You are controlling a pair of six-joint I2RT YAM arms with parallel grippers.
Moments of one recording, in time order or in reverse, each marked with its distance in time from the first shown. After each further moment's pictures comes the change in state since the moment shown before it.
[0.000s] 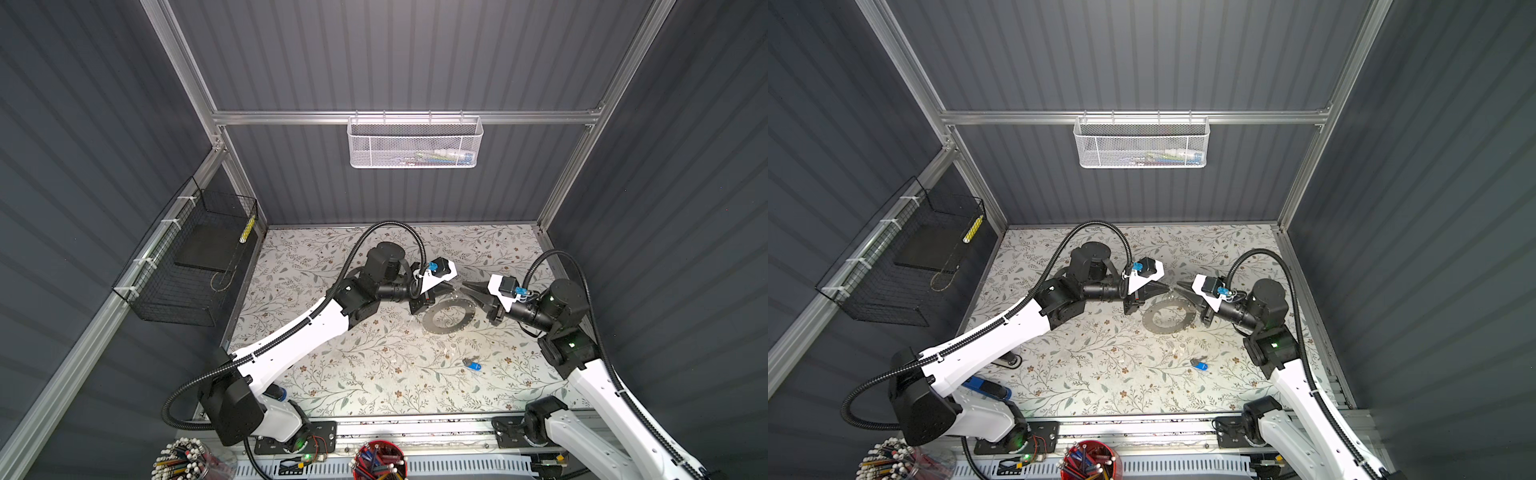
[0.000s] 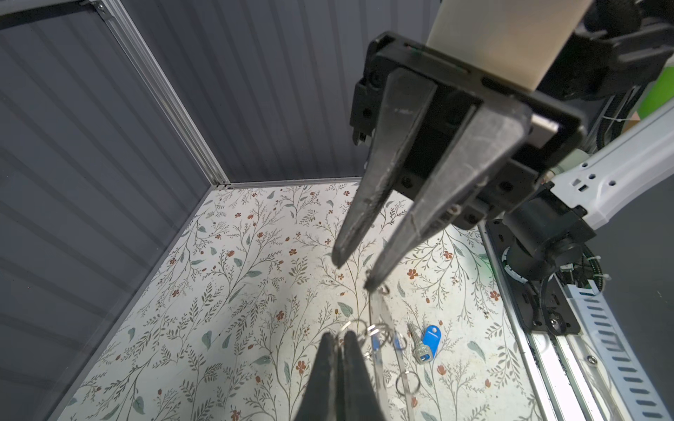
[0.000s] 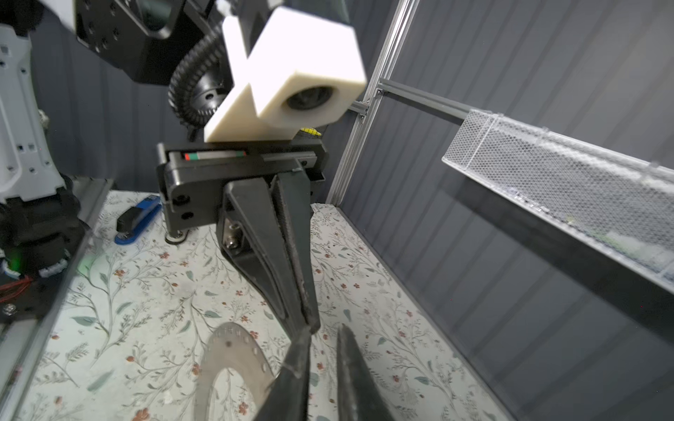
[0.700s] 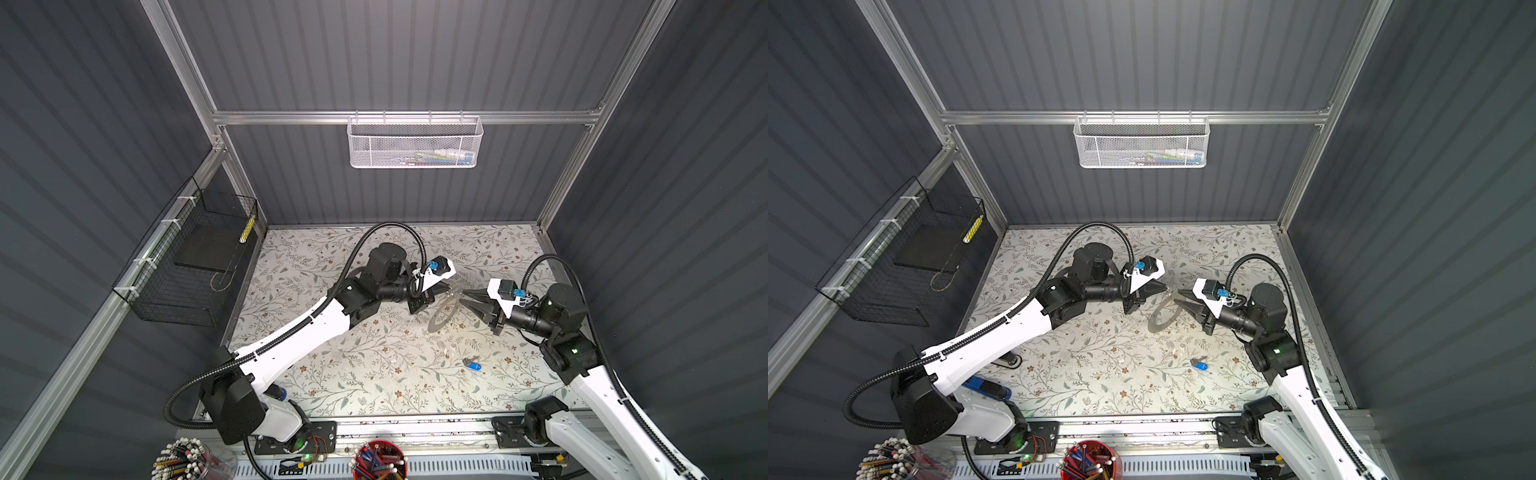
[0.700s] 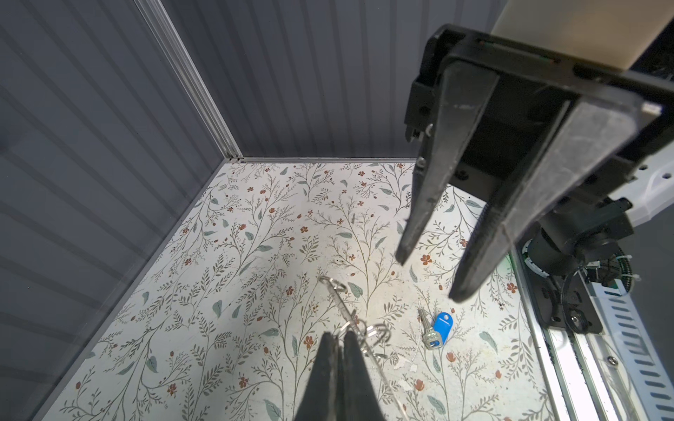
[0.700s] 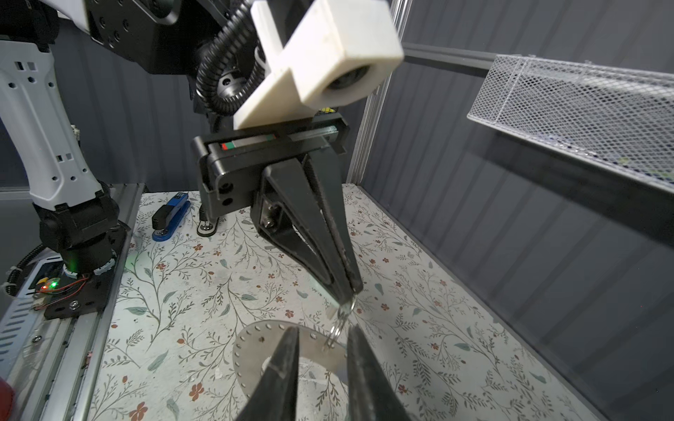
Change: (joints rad) left arm 0.000 0.010 -0.001 -0.017 -0.080 -0.031; right arm 0.000 -0.051 -0.039 -0.110 -0.018 0.104
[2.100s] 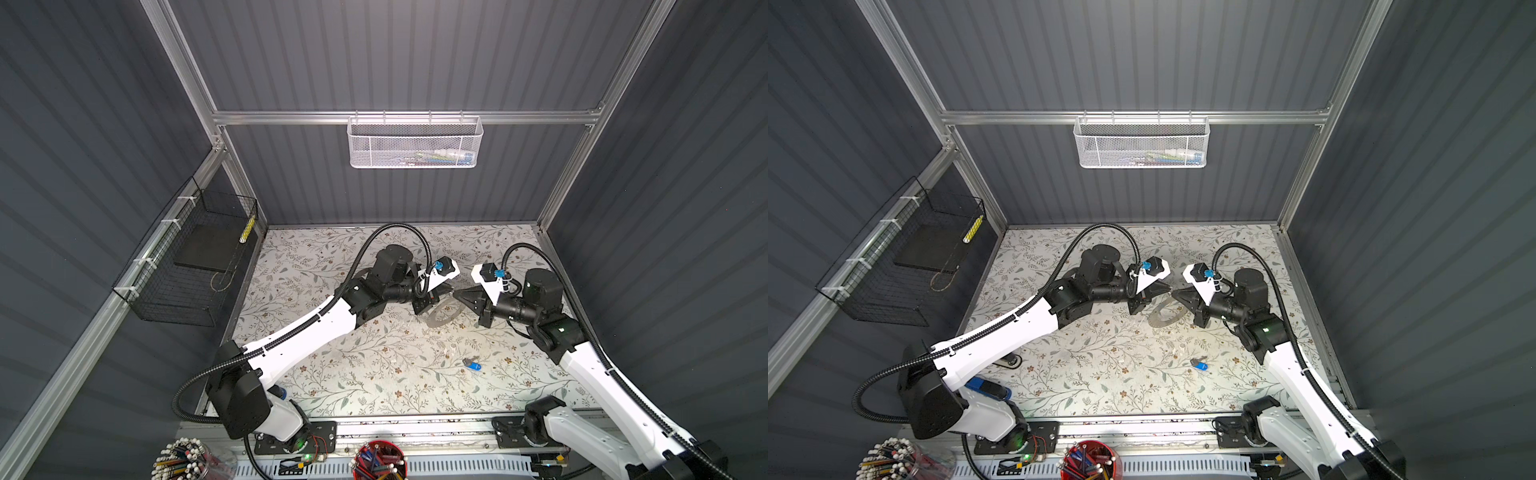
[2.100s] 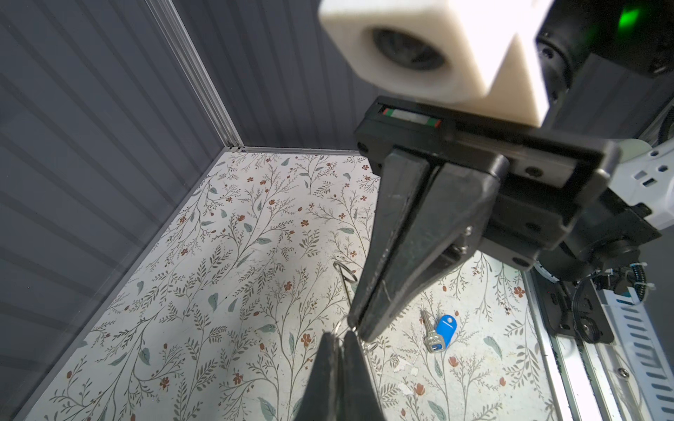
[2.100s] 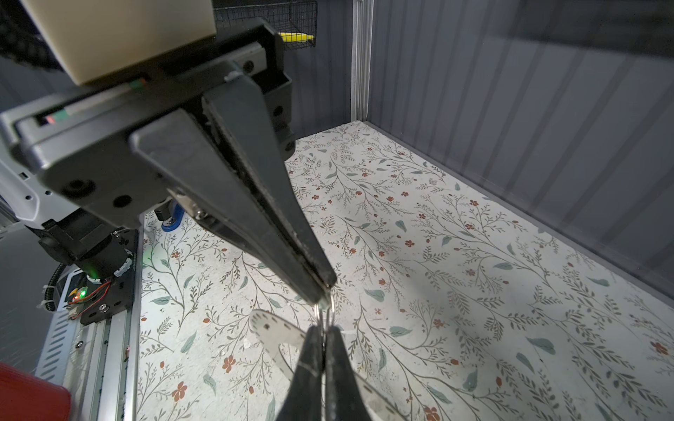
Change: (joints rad) left arm -0.021 0.037 0.008 0.014 -0.040 -0.026; right arm 0.026 0.177 0.090 -0.146 0.077 0.063
